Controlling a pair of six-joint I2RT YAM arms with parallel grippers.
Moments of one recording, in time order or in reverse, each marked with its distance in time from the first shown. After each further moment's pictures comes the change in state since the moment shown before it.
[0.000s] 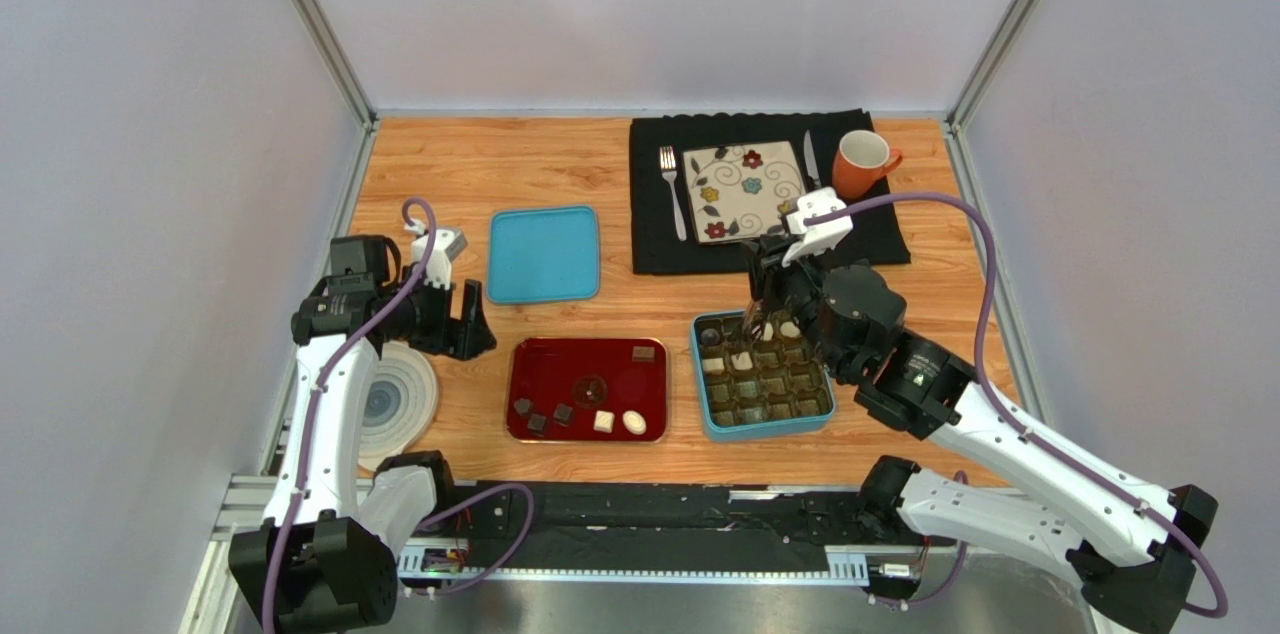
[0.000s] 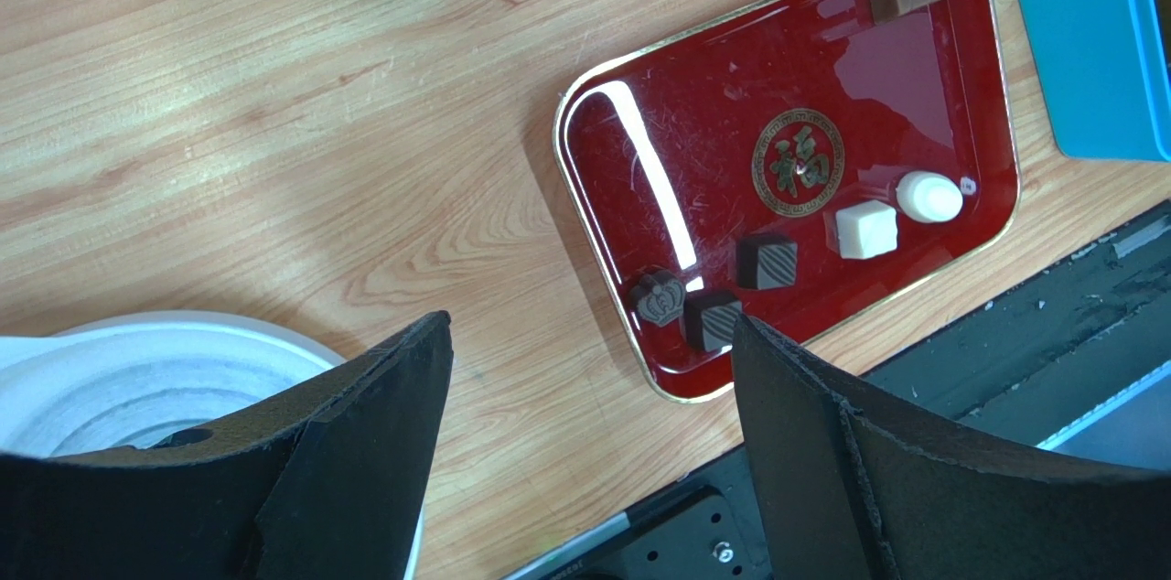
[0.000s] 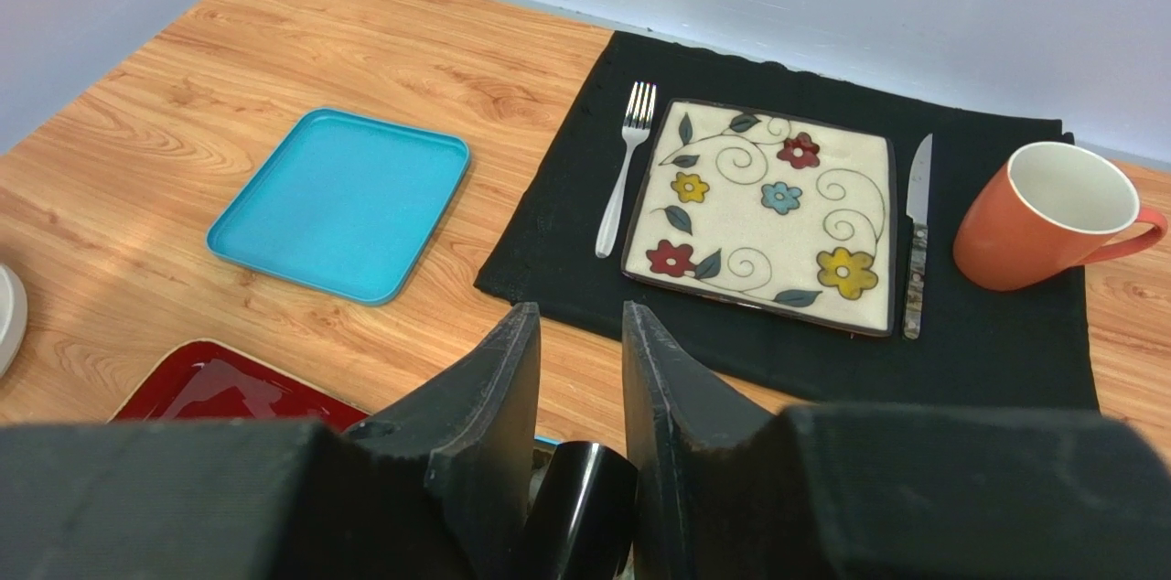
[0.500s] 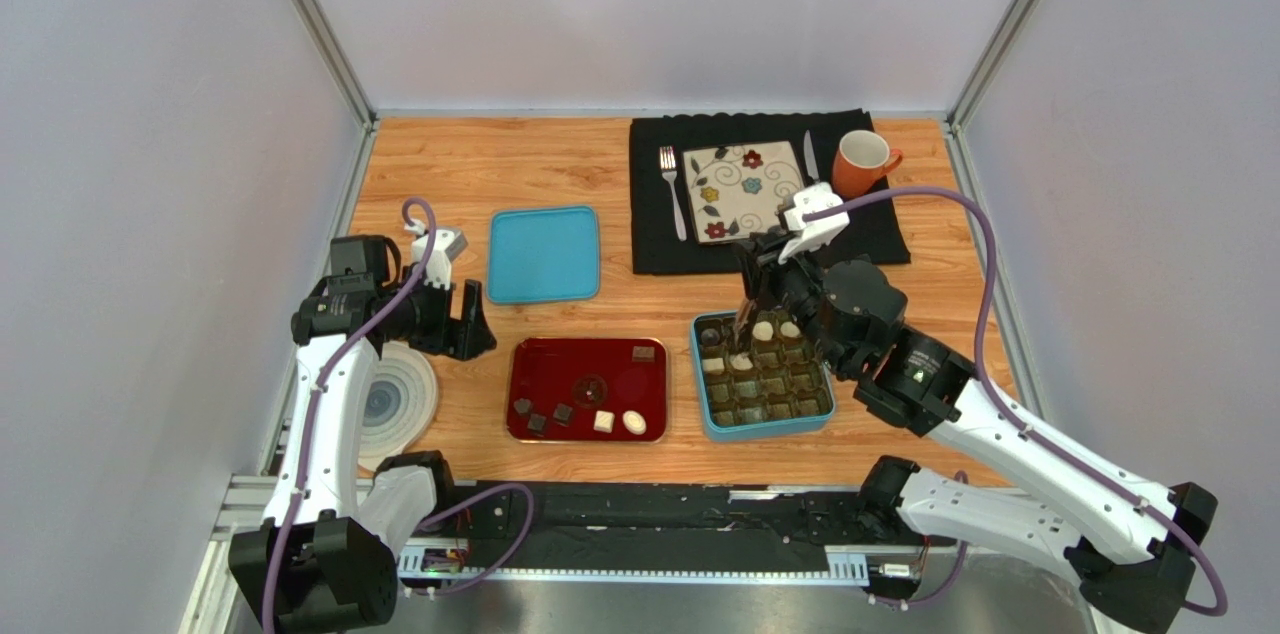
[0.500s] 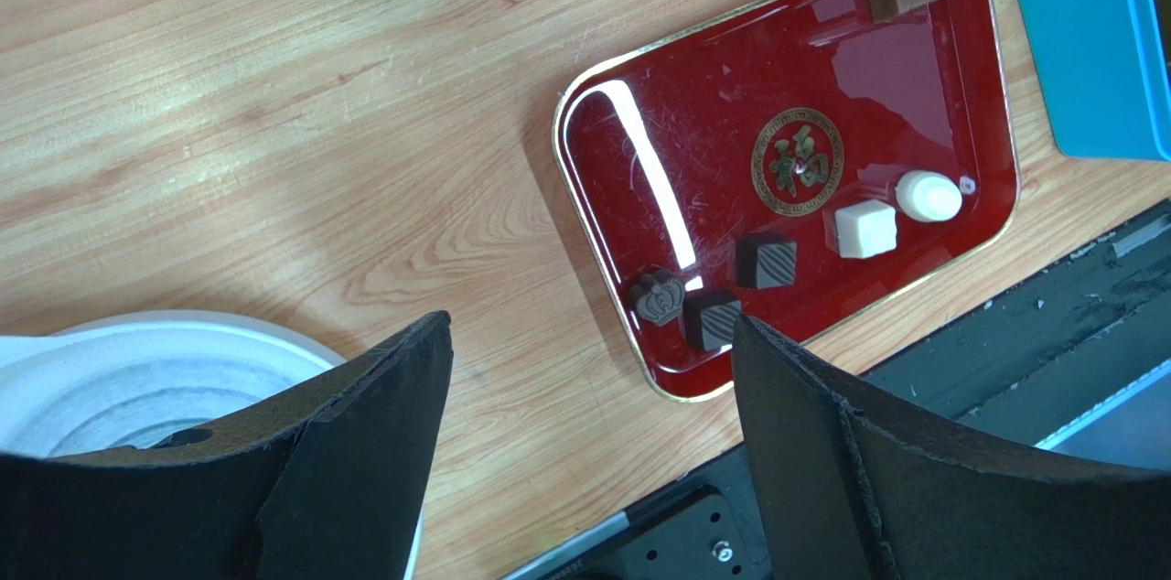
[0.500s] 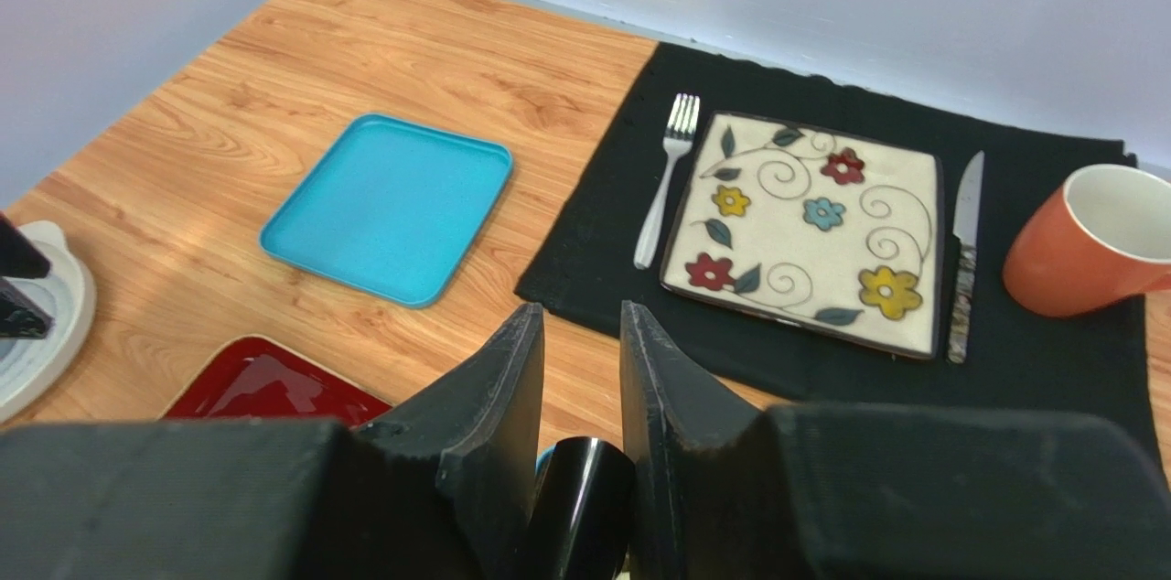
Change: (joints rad) left arm 0.000 0.000 0.000 -0.002 0.000 0.000; right arm -0.002 0.009 0.015 0.002 -0.055 0.015
